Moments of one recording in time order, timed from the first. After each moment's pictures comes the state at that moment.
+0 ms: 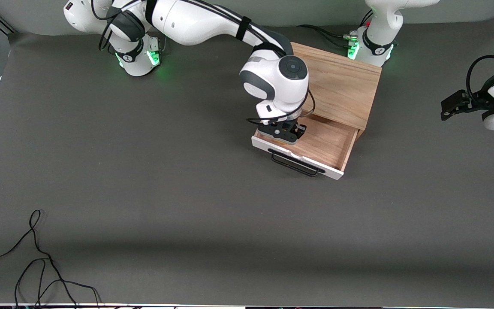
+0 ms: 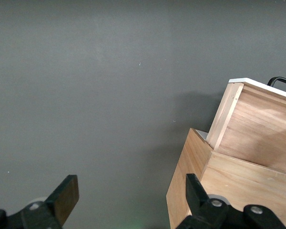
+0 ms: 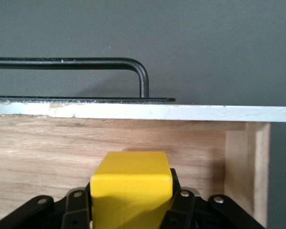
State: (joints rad) left arm 0.00 -0.05 -0.03 -1.67 0.02 1.58 0.05; right arm 0.84 0.89 0.20 -1.06 -0.23 1.96 1.48
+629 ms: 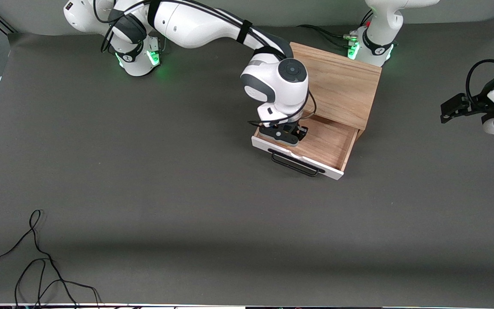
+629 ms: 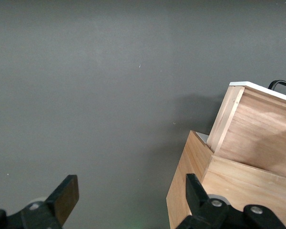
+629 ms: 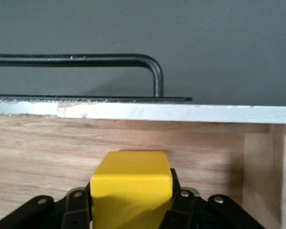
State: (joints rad) left arm 0.00 -0.01 -0.03 -1.64 0.02 1.58 0.05; right arm 0.84 0.91 0.20 -1.06 -0.23 2.01 1.48
